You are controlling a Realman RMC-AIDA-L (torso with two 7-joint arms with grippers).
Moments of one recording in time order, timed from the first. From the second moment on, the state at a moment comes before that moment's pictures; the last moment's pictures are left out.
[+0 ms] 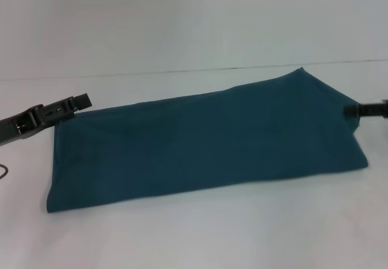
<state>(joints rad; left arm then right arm) -0.53 -1.99 -2.54 -0.60 -1.30 1.41 -2.03 0.57 1.91 -0.58 -0.86 -2.32 -1.37 2.18</state>
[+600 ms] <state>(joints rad) -0.53 -2.00 -2.53 -0.60 -1.27 1.37 -2.04 0.59 1.91 -0.57 -0.90 -2.53 -1.43 2.34</state>
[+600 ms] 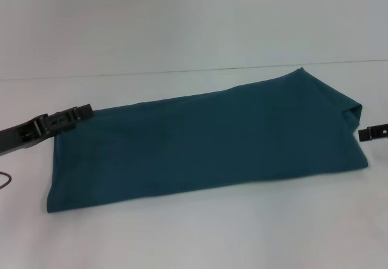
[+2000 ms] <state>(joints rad) -0.57 -2.00 -2.48 -0.74 -1.04 1.26 -2.47 0.45 1.98 -0.45 -0.83 -2.10 -1.92 1.34</state>
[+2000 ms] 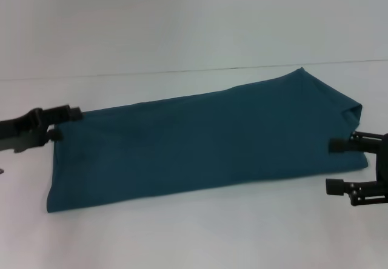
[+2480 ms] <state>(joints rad) -0.61 -2.03 -2.48 -0.75 -0.87 1.20 -2.51 0.44 2.01 -0.43 -0.80 -2.08 -1.92 1.32</state>
